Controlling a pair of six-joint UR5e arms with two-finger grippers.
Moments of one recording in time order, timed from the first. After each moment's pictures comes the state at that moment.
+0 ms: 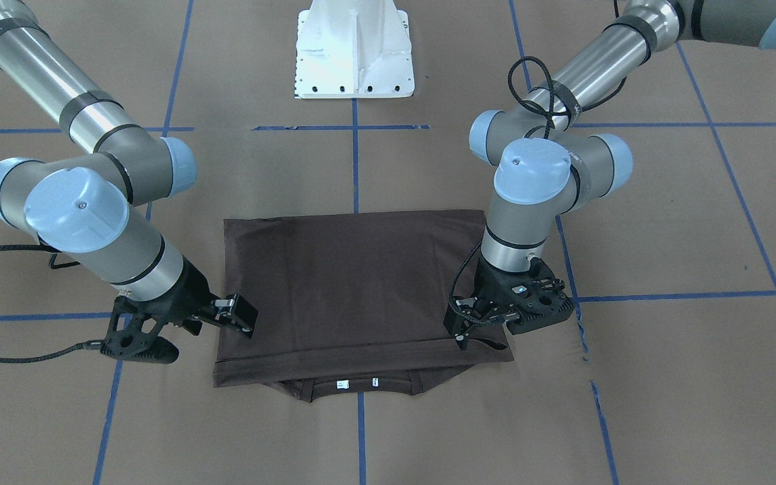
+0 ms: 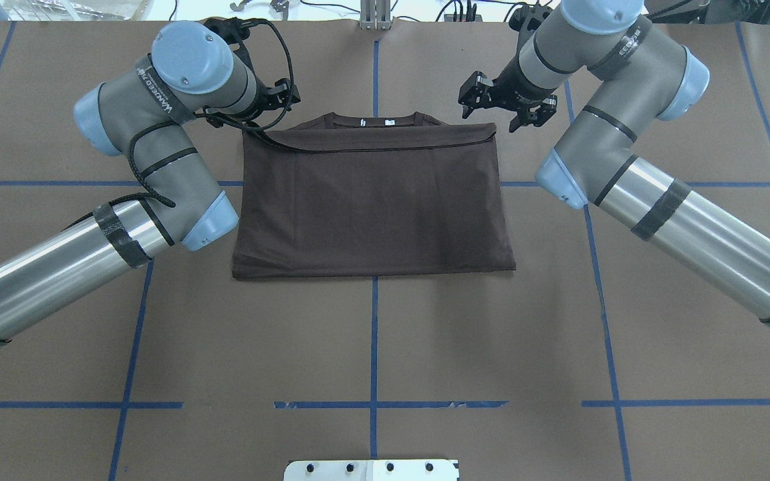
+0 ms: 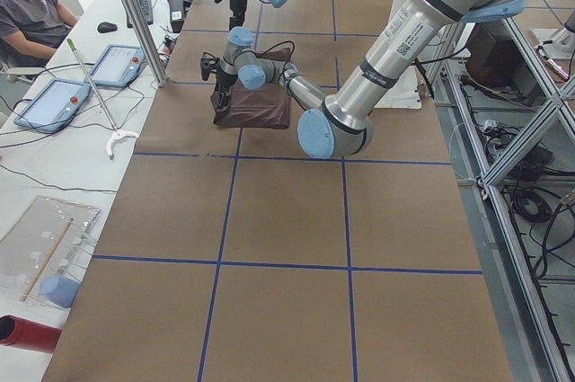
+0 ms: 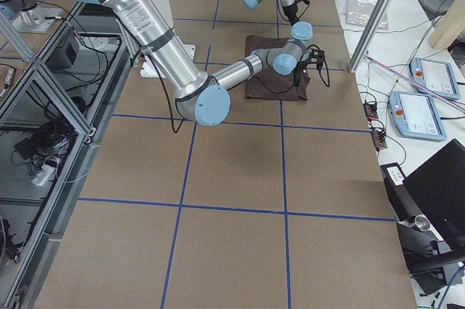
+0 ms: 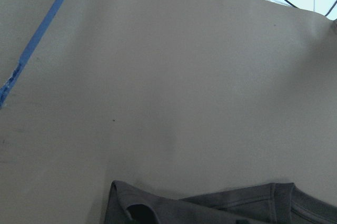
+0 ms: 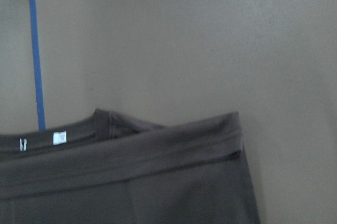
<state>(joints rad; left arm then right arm) -0.78 -2.33 -1.30 -1.98 -1.73 -1.35 0.86 -0.91 1.35 -1.13 2.13 1.23</state>
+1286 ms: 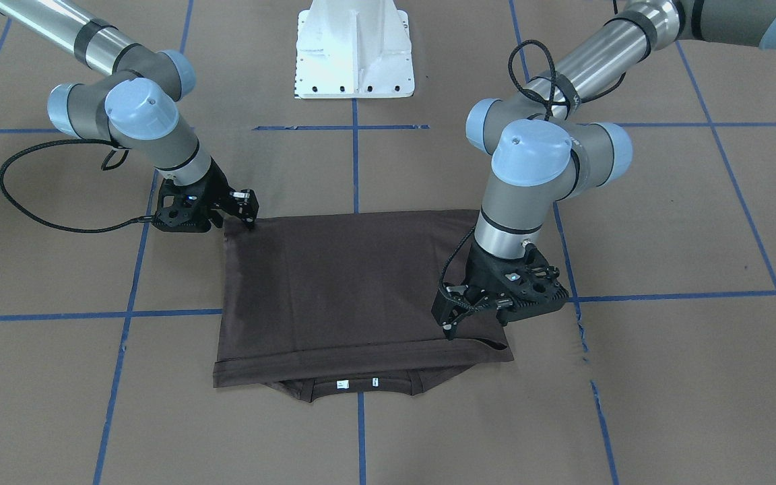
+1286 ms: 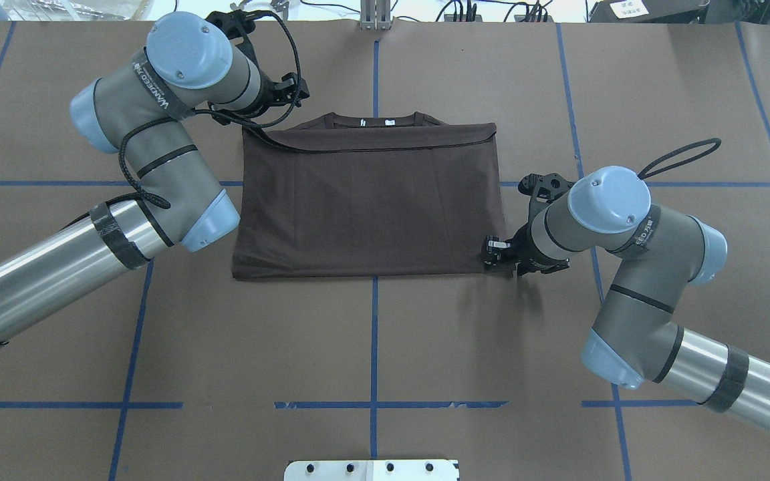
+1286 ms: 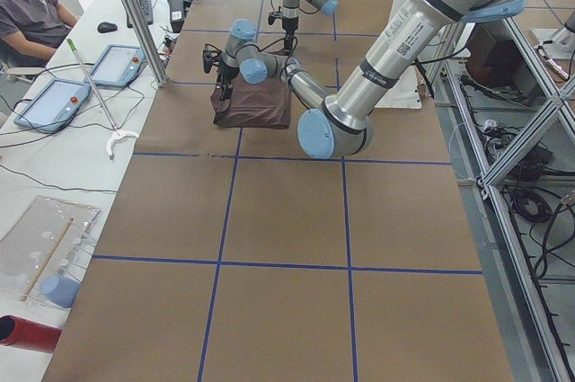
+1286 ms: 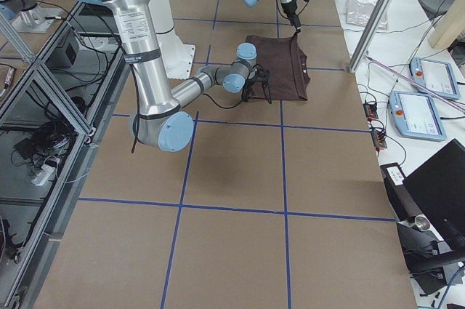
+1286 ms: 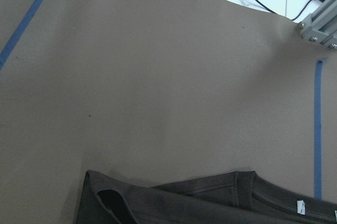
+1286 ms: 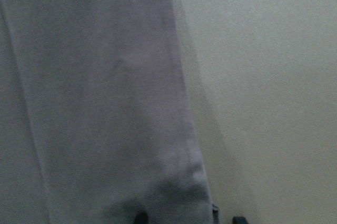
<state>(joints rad) -0.78 -2.32 -1.36 -1.98 -1.76 -1.35 0.59 -1.25 1.66 -1.13 1.99 1.35</state>
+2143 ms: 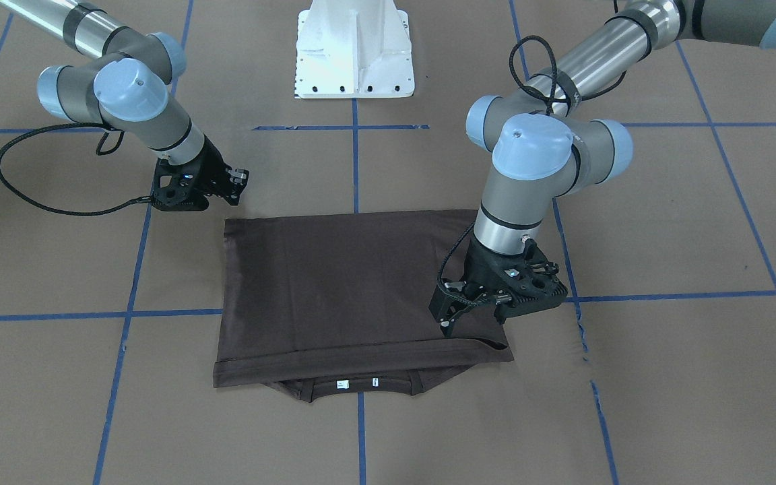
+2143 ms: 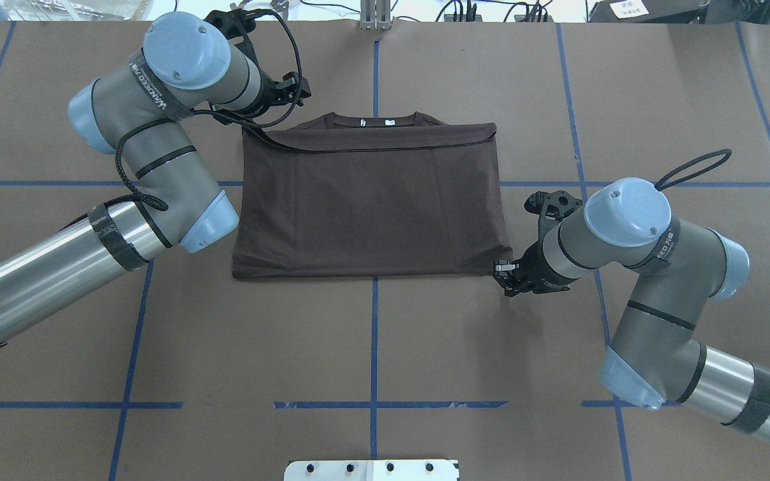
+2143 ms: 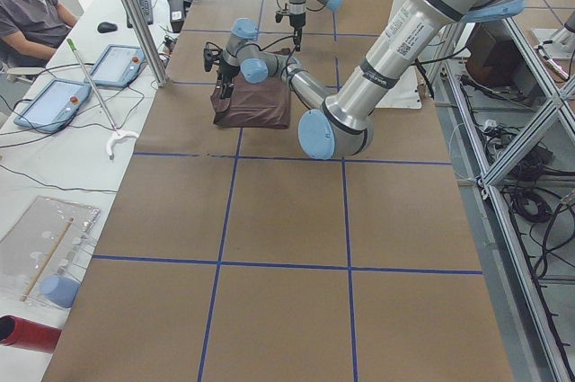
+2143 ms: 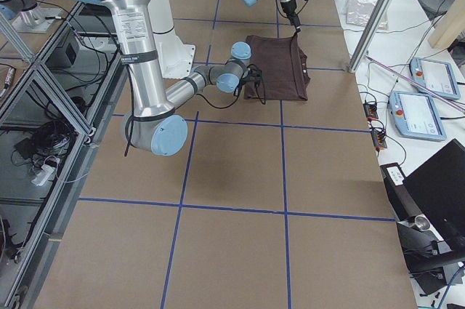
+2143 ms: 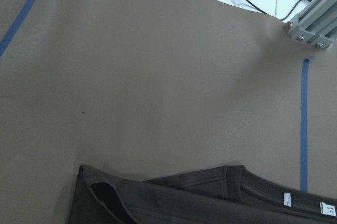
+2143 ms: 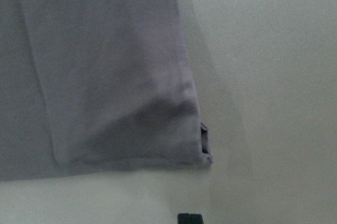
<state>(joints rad) -0.78 -2.32 -1.36 -2.00 -1.76 -1.36 0.57 -1.30 1.75 -1.16 2.05 1.34</state>
